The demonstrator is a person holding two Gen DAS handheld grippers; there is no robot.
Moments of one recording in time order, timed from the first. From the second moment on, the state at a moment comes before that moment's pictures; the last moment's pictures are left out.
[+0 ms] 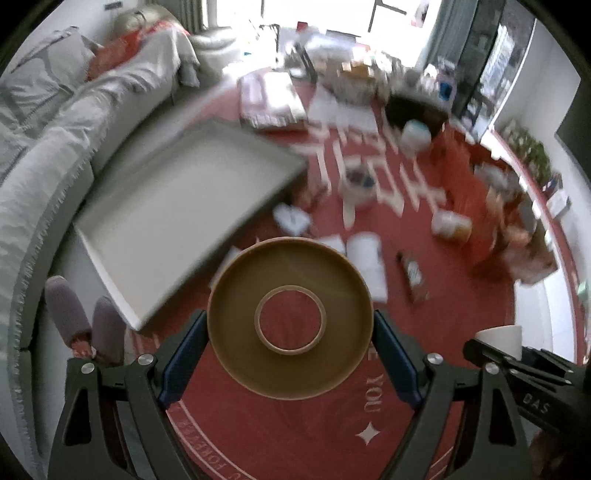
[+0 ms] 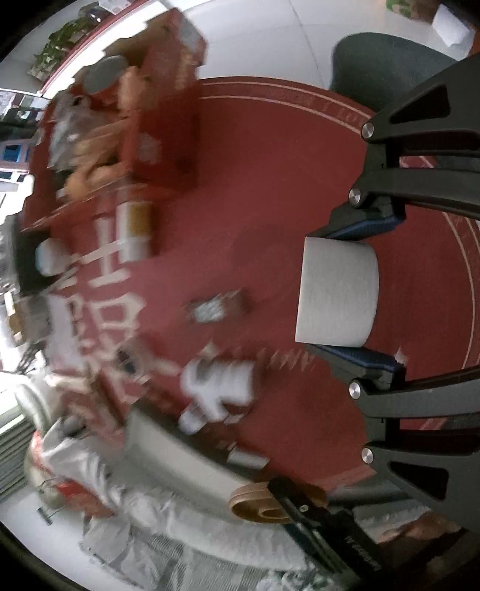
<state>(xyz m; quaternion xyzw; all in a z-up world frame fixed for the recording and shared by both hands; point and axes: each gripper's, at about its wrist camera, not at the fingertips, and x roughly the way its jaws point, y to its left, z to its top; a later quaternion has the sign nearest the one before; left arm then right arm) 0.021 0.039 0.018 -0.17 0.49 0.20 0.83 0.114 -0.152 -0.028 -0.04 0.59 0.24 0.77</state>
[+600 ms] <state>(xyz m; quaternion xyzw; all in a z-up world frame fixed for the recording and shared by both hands) 0.015 0.158 0.156 -0.19 0.36 0.32 0.86 0.146 0.012 0.133 -0.02 0.48 0.40 0.78</state>
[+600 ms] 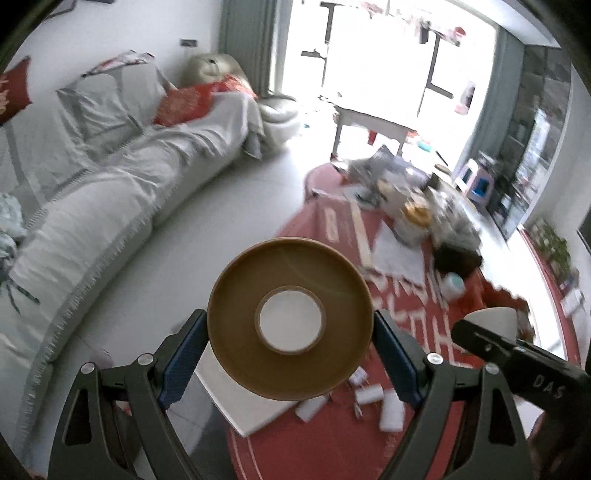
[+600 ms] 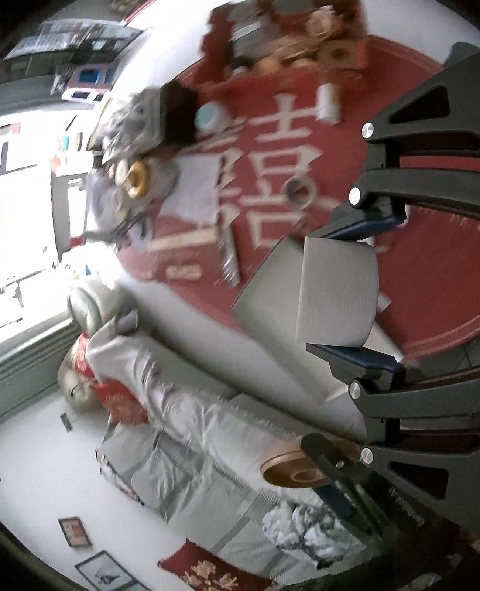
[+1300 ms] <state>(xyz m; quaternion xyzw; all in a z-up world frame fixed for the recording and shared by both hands) 0.035 0.237 0.016 -0.24 0.47 0.37 0.77 0.179 0.103 0.018 -0.09 0.58 0.38 0.72</state>
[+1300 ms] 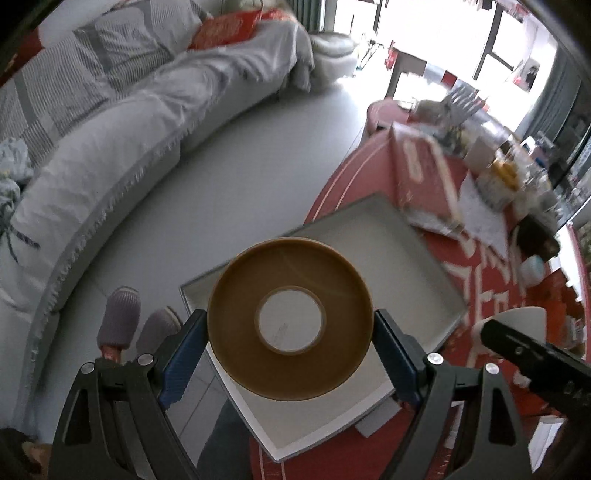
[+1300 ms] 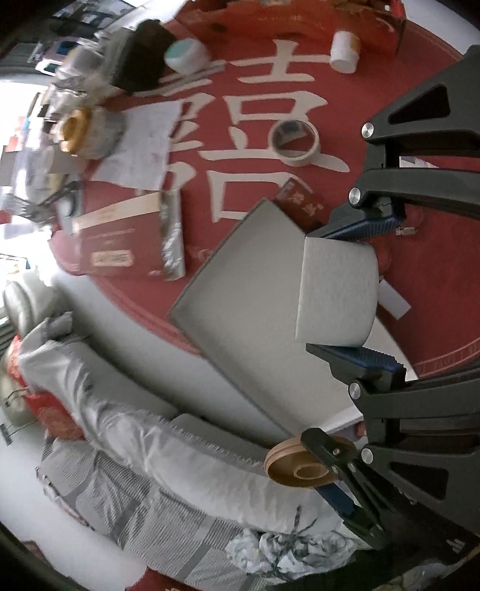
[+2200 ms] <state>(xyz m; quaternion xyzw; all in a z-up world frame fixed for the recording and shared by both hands) 0.066 0.242 -0.044 -0.22 0.51 0.38 0.74 0.194 0.146 -0.044 -0.12 0.60 0.38 0.69</state>
